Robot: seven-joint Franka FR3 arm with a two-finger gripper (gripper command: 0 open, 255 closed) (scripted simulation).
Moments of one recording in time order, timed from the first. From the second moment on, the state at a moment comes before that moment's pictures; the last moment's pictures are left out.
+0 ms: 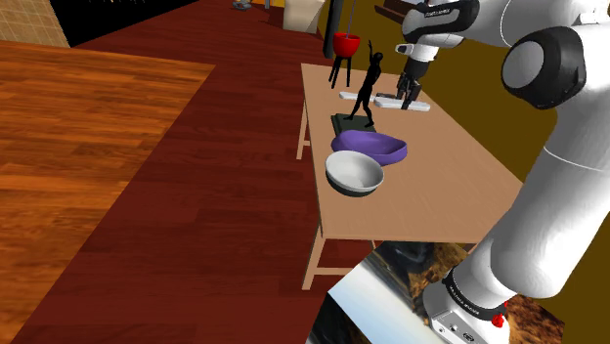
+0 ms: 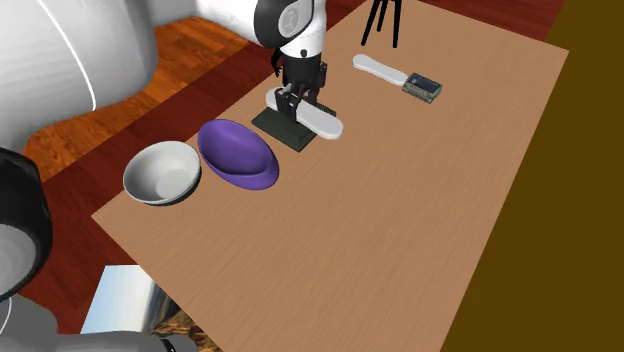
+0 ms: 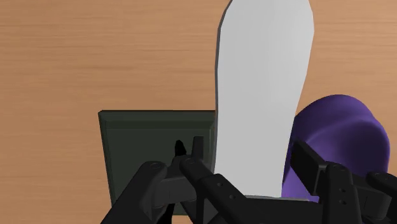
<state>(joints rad) 0.06 0.21 -0.71 -1.67 0.15 1.80 -1.54</state>
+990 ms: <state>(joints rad) 0.27 -0.18 -0.54 -2.06 -0.08 1.89 -1.11</state>
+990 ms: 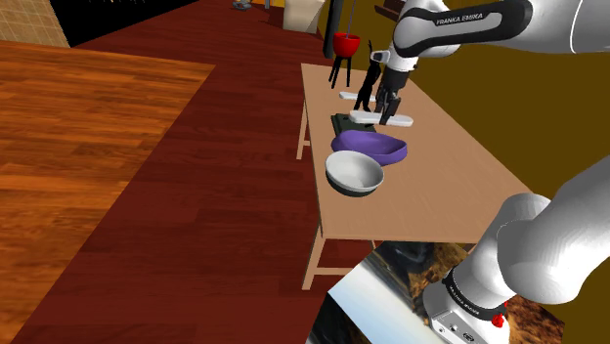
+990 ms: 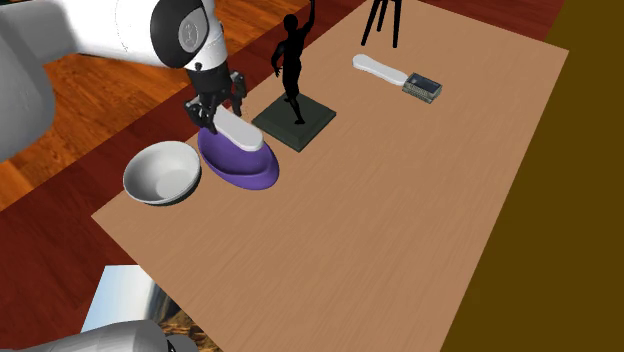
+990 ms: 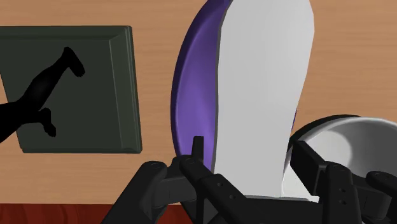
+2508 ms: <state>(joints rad) 0.27 -0.13 -0.55 -2.19 -0.06 2.07 -1.13</state>
